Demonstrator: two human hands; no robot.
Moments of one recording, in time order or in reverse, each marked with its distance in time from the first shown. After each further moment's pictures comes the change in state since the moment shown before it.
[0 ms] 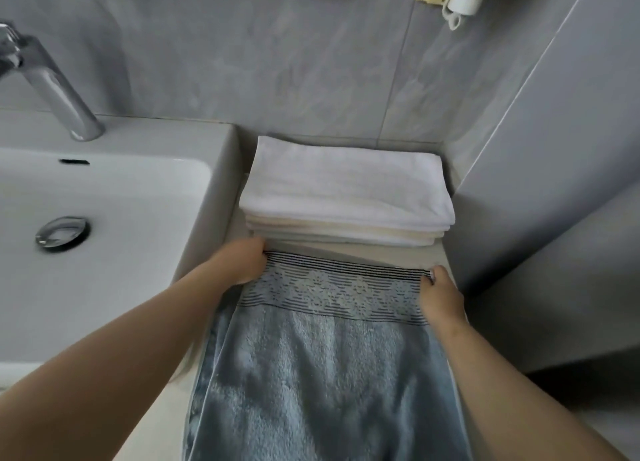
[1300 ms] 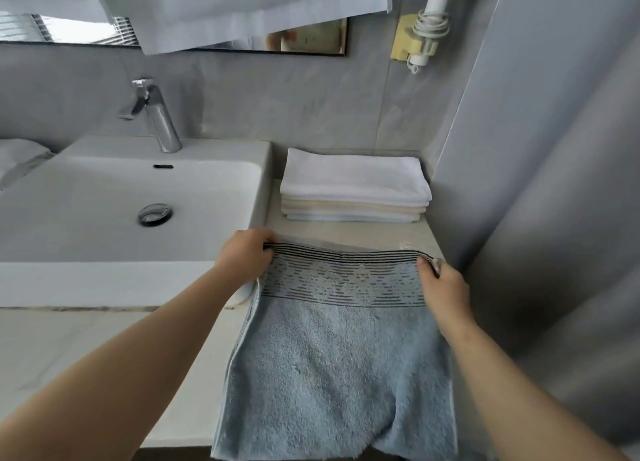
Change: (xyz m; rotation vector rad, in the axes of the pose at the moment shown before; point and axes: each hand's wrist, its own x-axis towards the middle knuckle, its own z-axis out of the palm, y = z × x) left_hand -0.204 -0.022 -0.017 -0.265 0.388 0.056; right_hand -0.190 0.009 -0.039 0.240 0.174 -0.209
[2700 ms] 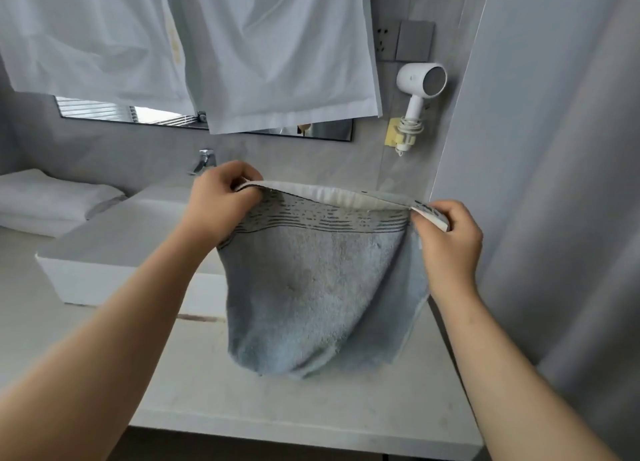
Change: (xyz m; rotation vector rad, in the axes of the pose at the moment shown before) left_hand -0.132 0.075 -0.163 -0.561 0.564 0.207; right_hand -0.083 -0.135 -0.110 0.590 0.220 -0.474
